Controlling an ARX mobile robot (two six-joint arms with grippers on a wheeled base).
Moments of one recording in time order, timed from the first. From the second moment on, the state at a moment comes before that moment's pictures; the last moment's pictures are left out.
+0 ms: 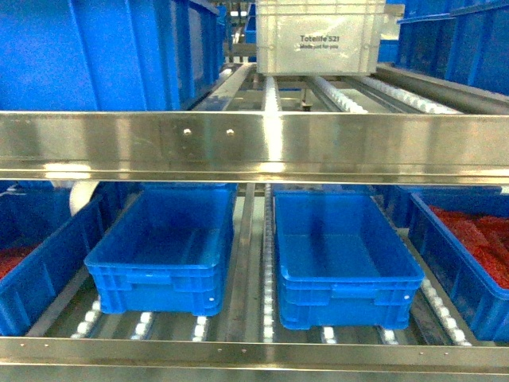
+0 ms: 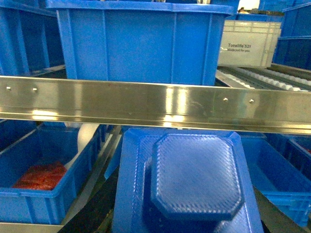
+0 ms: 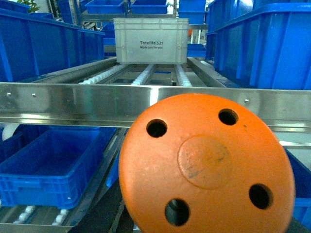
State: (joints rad) left arm 0.00 0.01 0.01 -0.01 0.00 -0.01; right arm 0.00 0.00 0.01 -0.01 0.00 0.01
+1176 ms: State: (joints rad) left arm 0.00 0.01 0.01 -0.01 0.00 -0.01; right arm 0.00 0.01 0.01 -0.01 0.00 0.01
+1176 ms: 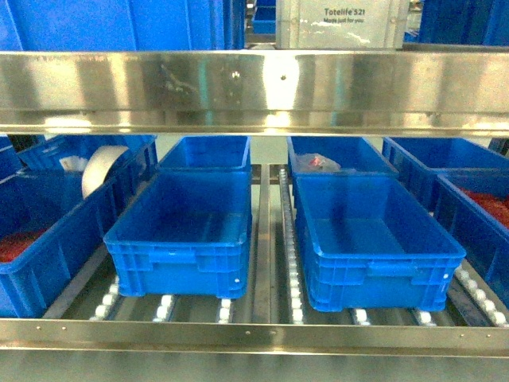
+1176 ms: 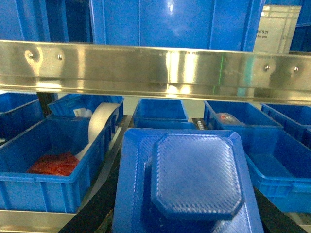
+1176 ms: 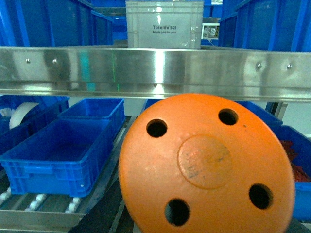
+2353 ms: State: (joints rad) left arm 0.00 0.01 0.01 -0.01 0.00 -0.01; right arm 0.00 0.01 0.01 -0.01 0.00 0.01
